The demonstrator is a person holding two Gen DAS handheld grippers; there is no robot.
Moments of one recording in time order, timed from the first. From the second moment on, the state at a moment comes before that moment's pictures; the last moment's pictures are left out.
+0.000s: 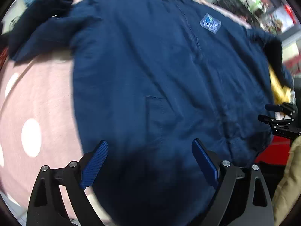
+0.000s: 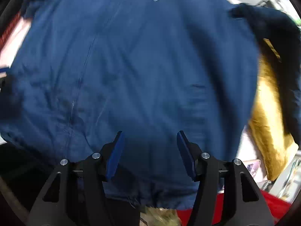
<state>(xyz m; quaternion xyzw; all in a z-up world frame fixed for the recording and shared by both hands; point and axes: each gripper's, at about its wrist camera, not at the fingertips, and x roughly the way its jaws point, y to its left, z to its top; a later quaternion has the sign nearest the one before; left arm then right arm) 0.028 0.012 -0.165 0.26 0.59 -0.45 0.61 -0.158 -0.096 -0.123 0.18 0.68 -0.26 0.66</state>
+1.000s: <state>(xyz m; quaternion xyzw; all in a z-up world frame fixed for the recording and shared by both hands) 0.032 -0.014 -0.213 0.32 0.63 -0.33 0.63 -0.163 -0.172 -0.176 0.26 0.72 -0.25 0.59</state>
